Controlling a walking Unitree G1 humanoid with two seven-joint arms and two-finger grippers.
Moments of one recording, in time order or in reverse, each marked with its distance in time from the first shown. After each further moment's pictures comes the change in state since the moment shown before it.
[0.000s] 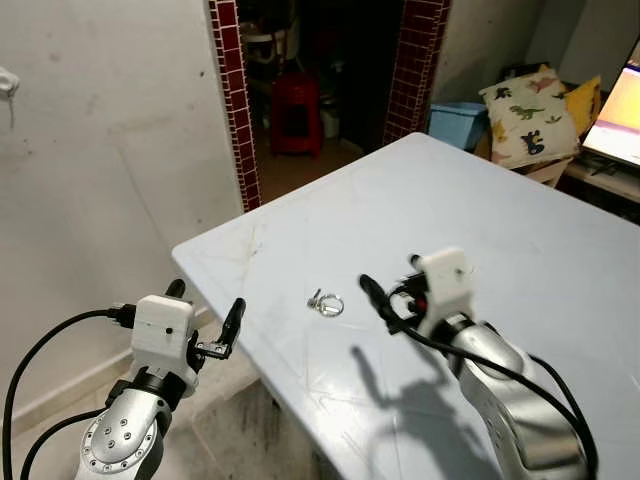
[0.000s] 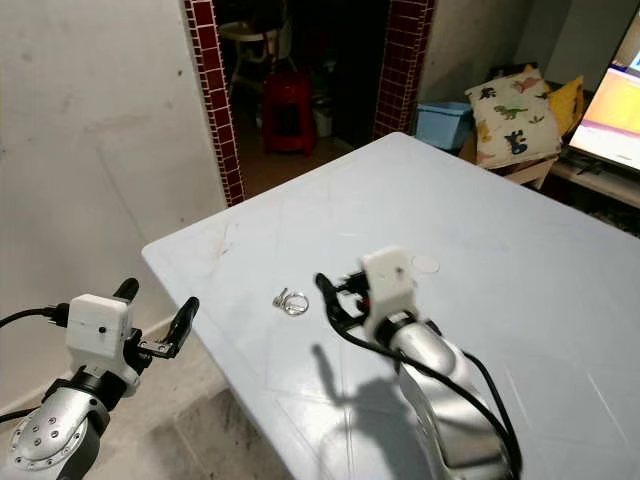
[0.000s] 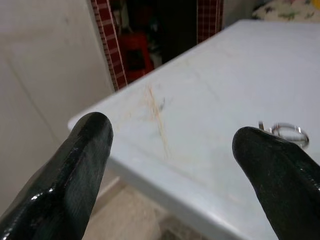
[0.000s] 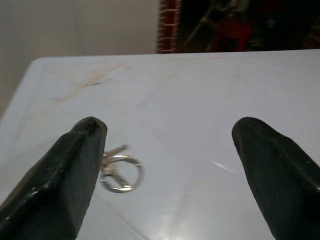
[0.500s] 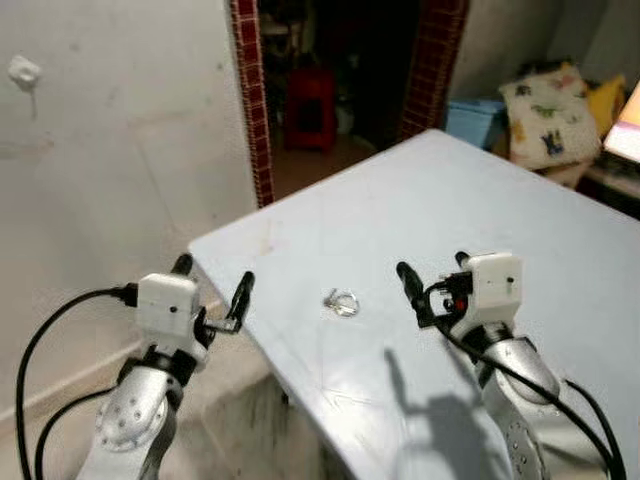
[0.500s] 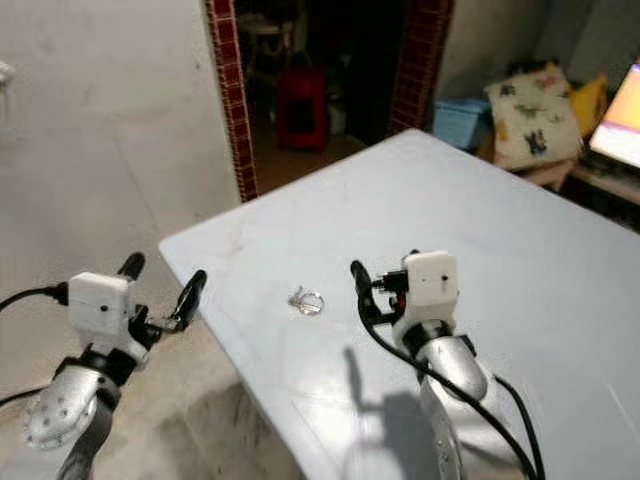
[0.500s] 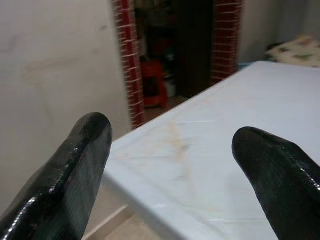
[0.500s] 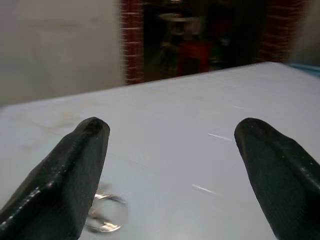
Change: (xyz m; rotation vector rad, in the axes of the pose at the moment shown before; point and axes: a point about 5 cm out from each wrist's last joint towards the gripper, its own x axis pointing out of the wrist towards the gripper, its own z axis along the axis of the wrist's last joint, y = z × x) left arm 0.011 0.002 0.026 -0.021 -0.142 0.053; right arm -0.031 -0.005 0.009 0.086 -0.141 -0.200
